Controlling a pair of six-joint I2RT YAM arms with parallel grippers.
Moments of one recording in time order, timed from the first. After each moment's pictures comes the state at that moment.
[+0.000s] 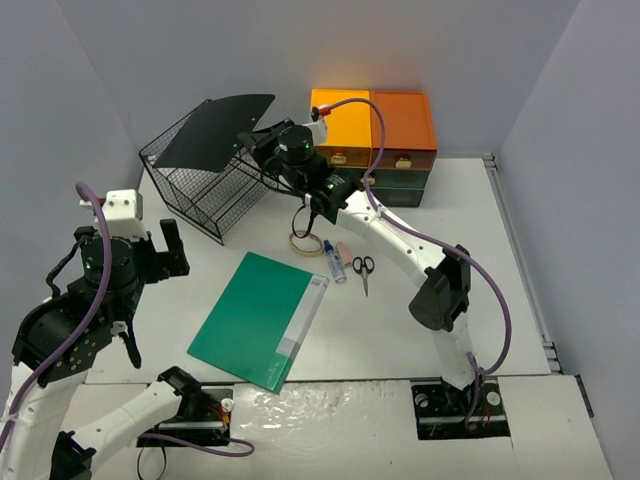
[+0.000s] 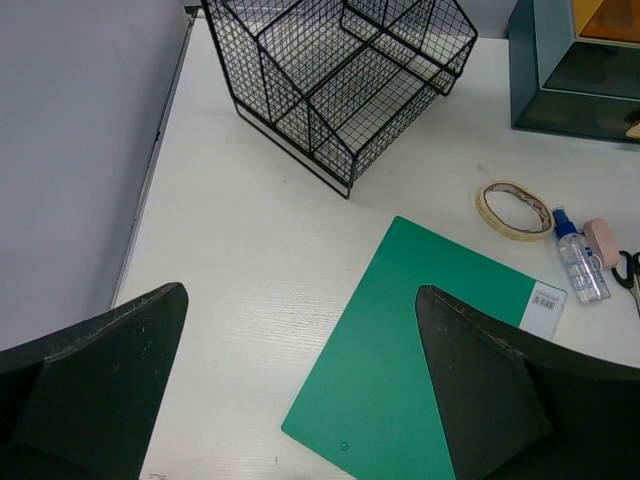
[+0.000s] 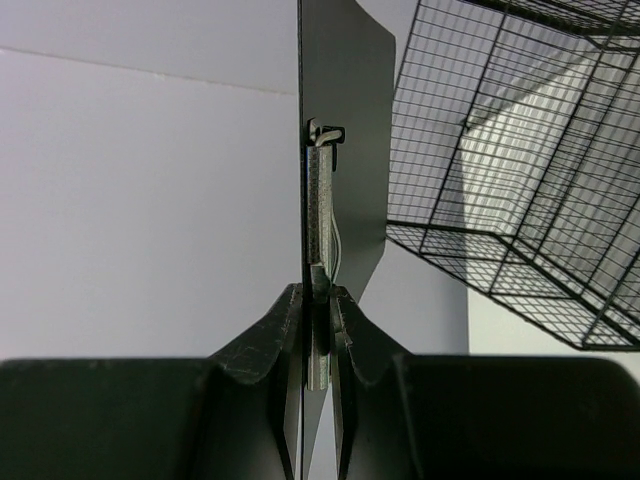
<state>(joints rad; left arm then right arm) -0.56 0.79 1.44 -1.09 -0.60 -0.25 0.82 2.06 2.11 -0.16 0.28 1.33</state>
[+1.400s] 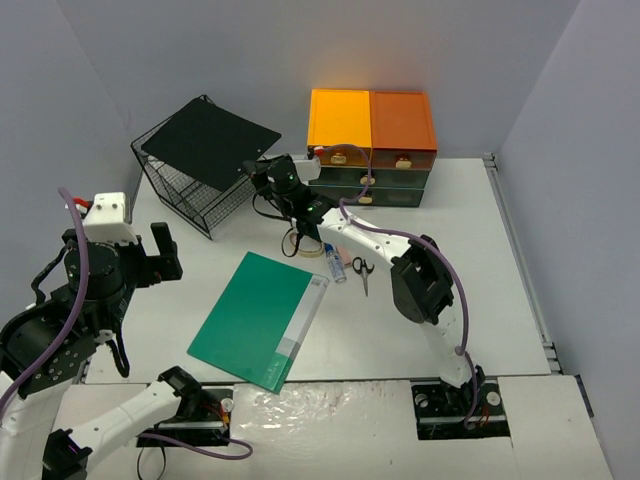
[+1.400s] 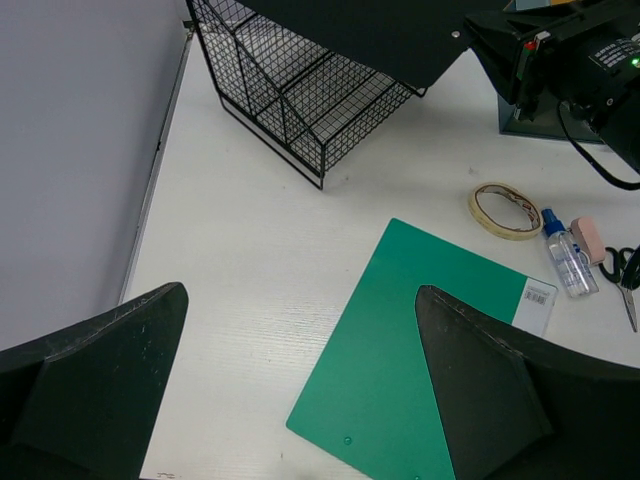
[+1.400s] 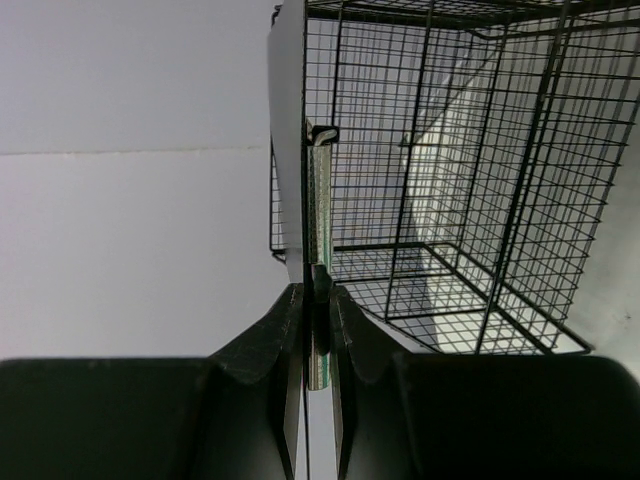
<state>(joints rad) -0.60 0.78 1.51 -1.15 -0.62 -0.25 0.82 2.19 1.90 0.11 0.38 1.49</state>
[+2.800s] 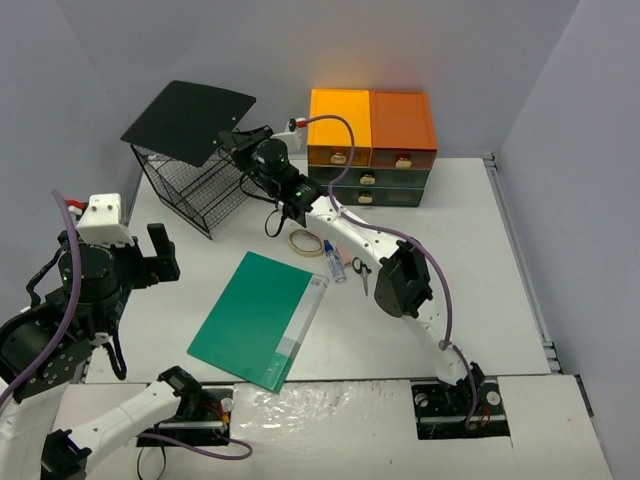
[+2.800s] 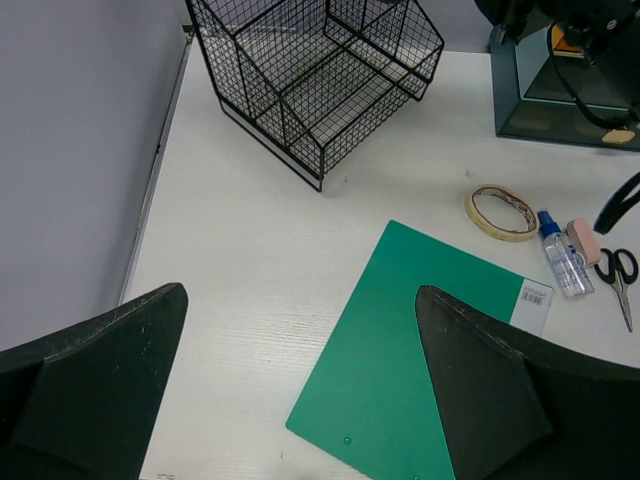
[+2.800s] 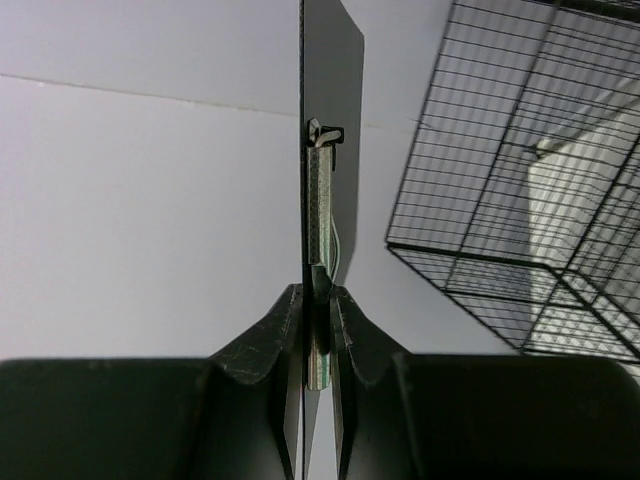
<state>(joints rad) -0.61 0.77 1.52 -1.16 -0.63 -0.25 0.83 2.36 2.32 0.10 0.31 1.38</state>
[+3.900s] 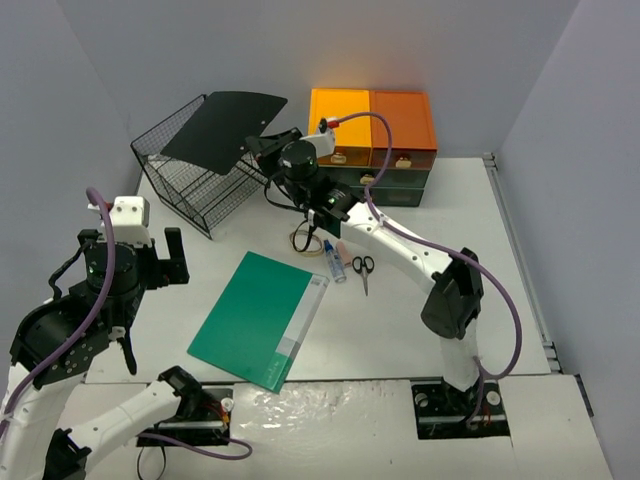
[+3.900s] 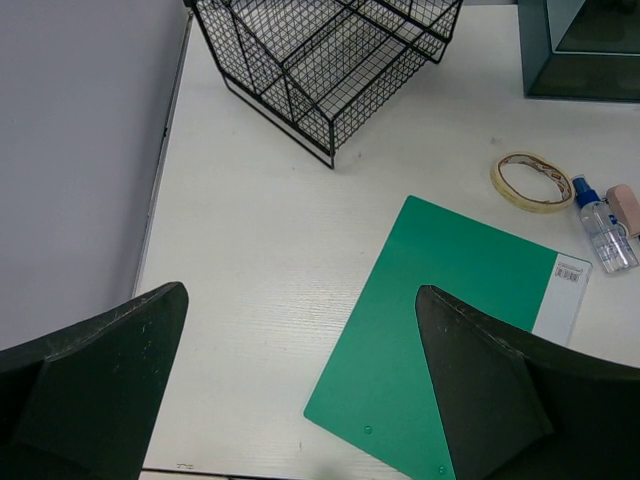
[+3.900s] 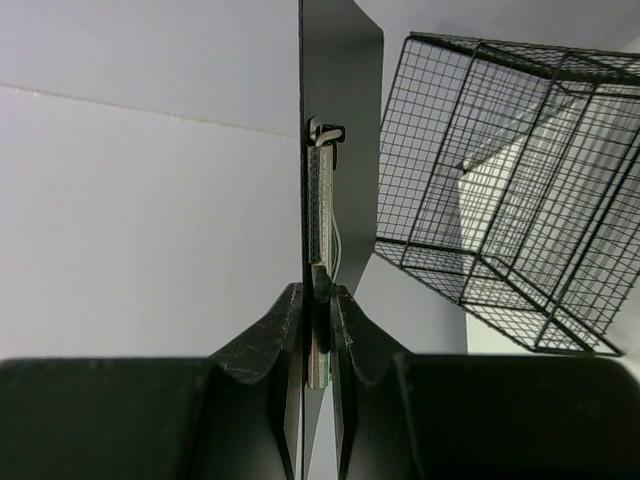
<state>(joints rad) -0.61 0.77 1.43 -1.14 -0.63 -0.22 0.85 1.95 1.87 0.02 0.43 1.31</state>
